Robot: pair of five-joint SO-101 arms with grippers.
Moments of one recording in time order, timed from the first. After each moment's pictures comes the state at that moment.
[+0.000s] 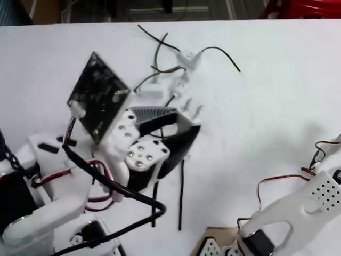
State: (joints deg) left arm 48.3 -38.5 -20.9 90.1 6.6; right arm 50.8 67.4 -46.2 98.5 17.6
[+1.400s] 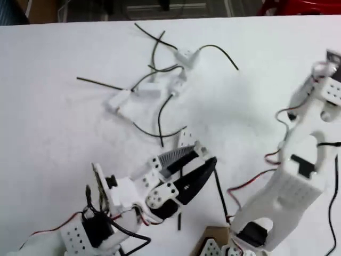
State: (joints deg) left arm 54.4 -92.4 94.3 -10.7 20.9; right arm 25.1 26.0 -36.8 98.3 7.4
